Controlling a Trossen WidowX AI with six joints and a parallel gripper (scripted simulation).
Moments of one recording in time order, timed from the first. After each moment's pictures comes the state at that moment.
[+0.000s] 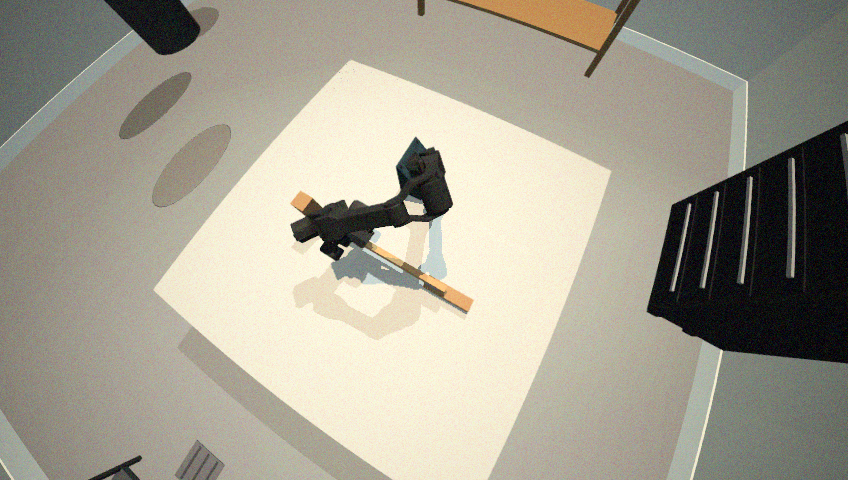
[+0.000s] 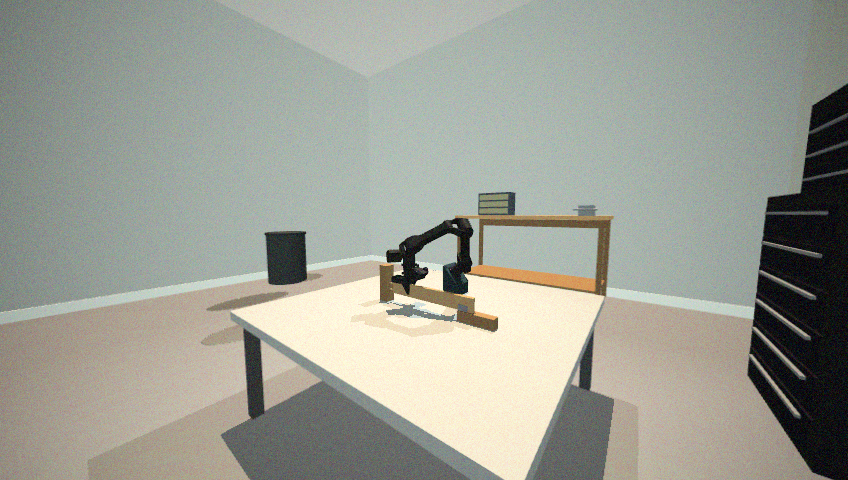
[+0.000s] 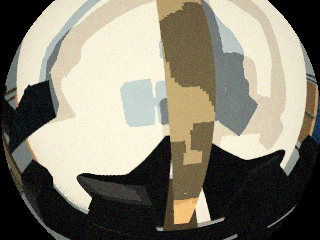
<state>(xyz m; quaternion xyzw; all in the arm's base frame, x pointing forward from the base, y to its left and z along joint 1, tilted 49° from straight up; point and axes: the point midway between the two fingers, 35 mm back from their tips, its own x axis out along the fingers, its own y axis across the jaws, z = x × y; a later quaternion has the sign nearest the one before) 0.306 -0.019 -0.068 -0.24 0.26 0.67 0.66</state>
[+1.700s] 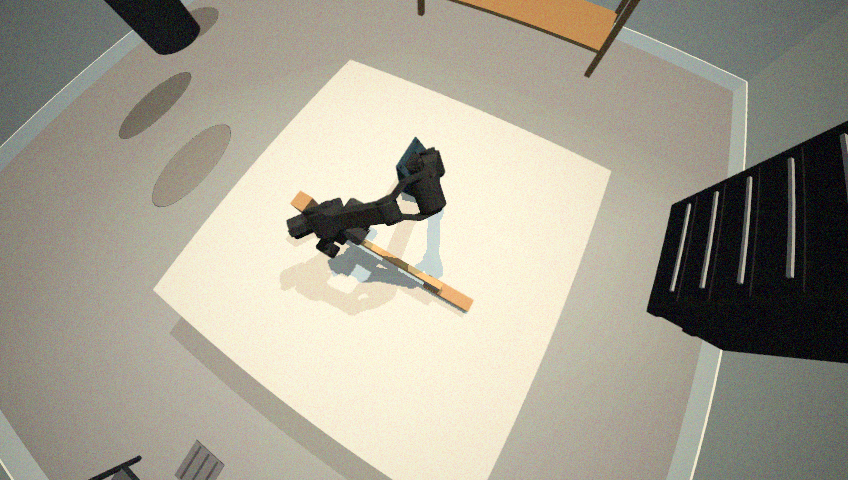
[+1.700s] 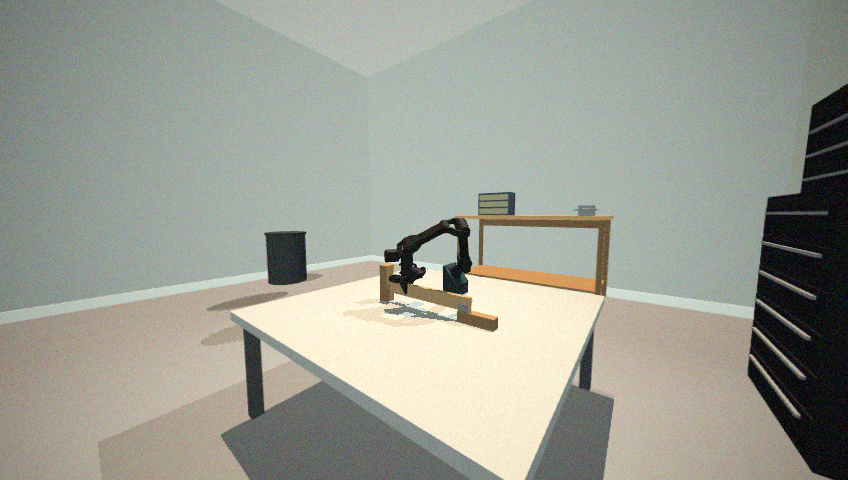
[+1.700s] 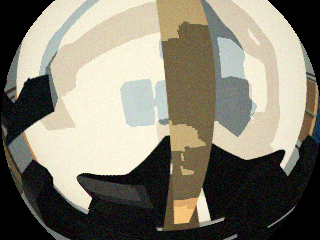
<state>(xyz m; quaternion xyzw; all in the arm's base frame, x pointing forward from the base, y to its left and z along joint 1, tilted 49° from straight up) 0.306 -0.029 -0.078 -0.24 0.26 0.67 0.66</state>
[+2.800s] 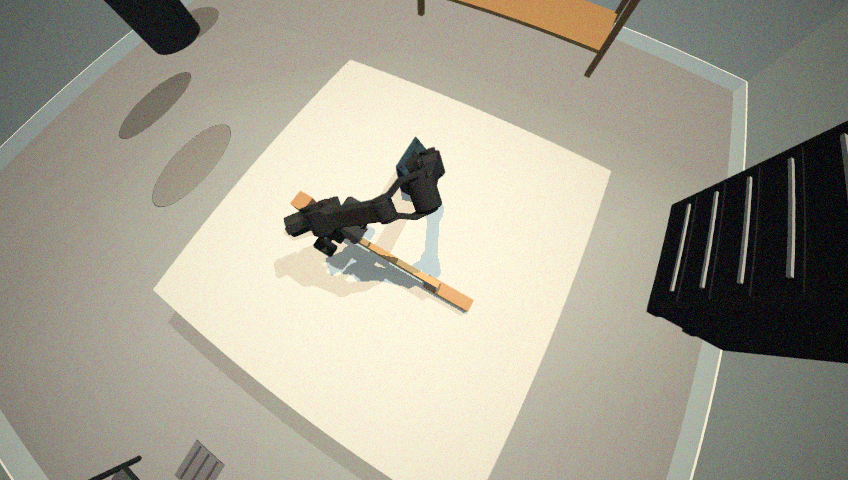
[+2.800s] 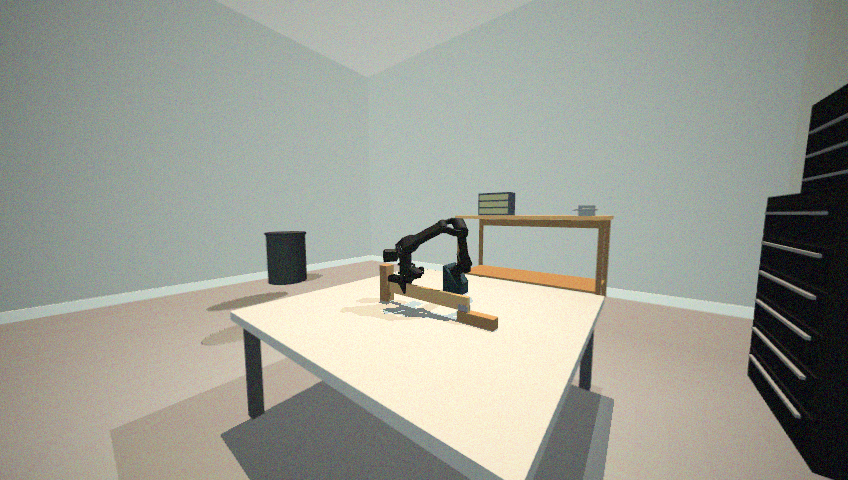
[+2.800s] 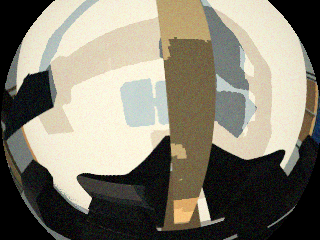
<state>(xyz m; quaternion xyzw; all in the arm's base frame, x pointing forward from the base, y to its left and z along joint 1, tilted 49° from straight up) 0.306 -0.035 -0.085 -0.24 0.26 0.67 0.66</state>
